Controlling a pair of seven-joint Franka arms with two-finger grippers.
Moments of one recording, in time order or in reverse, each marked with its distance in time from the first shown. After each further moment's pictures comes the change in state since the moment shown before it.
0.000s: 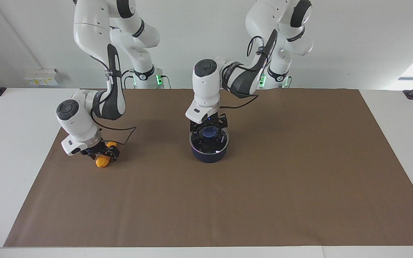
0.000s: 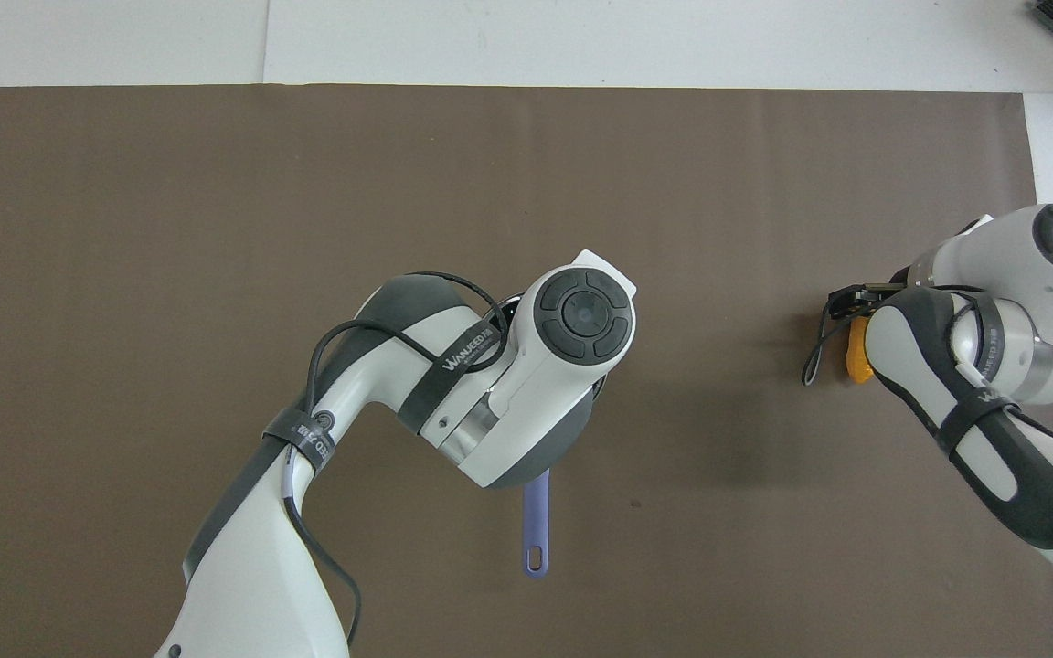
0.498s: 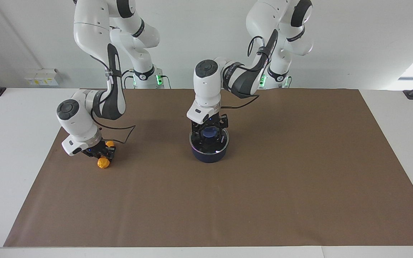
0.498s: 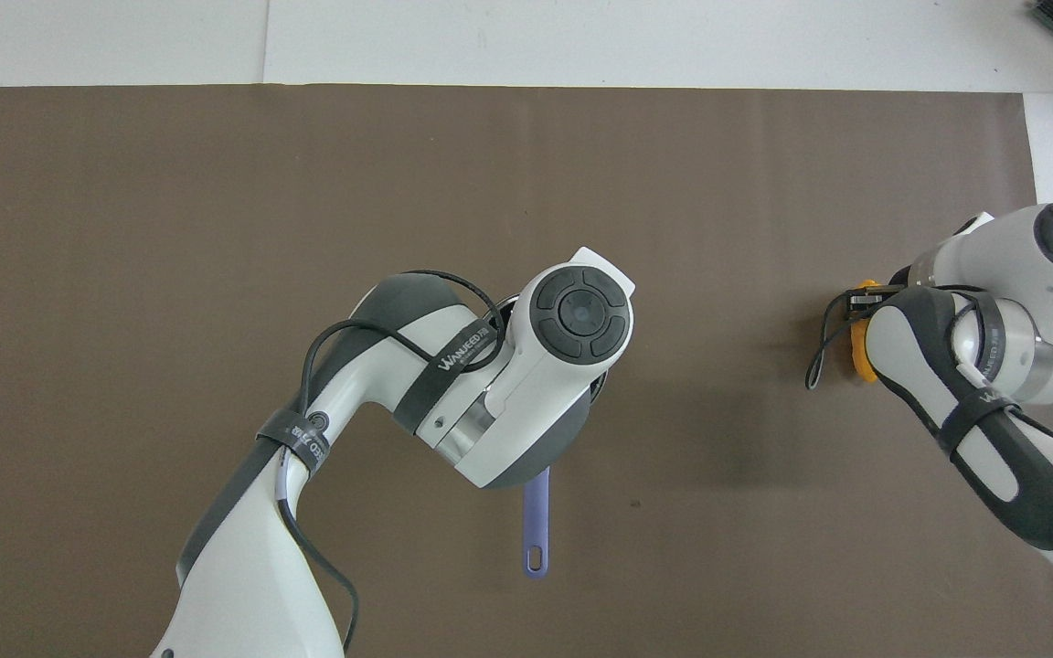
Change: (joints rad) left arm 0.000 -0.007 0.004 0.000 0.000 0.001 0.000; right arm 0.000 -0.002 0.000 0.002 0.000 0.000 -0.038
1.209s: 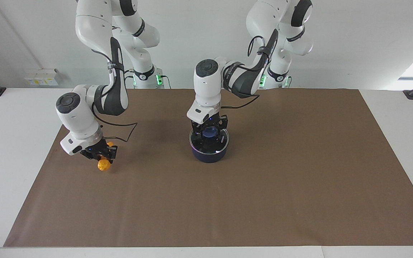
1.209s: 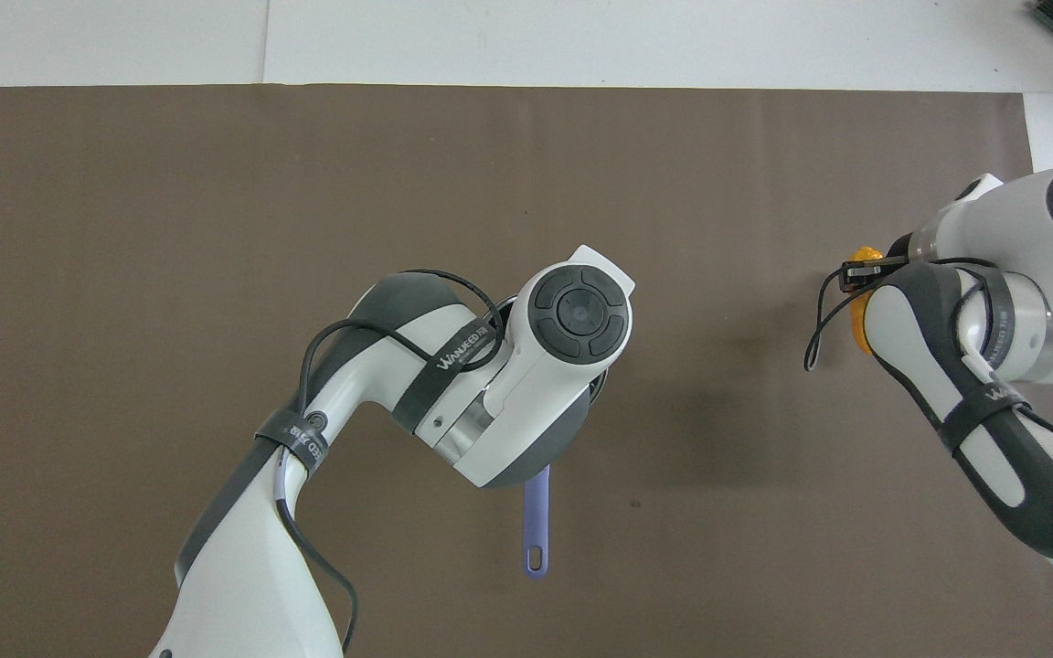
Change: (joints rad) left arm 0.000 -0.001 0.002 0.001 0.000 0.010 0.001; right arm 0.039 -0.021 0.003 0.084 -0.001 -0.045 -0.017
